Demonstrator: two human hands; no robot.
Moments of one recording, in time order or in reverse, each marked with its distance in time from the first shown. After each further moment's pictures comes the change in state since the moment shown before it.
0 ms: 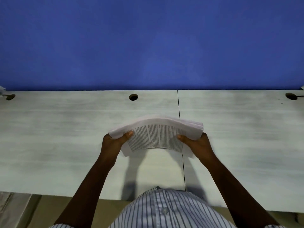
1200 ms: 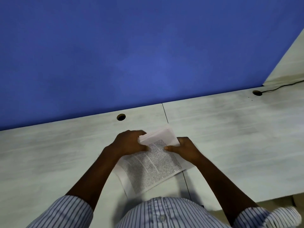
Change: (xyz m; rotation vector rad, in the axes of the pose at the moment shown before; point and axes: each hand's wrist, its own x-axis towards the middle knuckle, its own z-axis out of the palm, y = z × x) left_hand 0.061 0.068 0.063 1.371 -0.676 0.412; right_hand 0.011 -0.006 0.021 -0.307 -0.111 -0.081
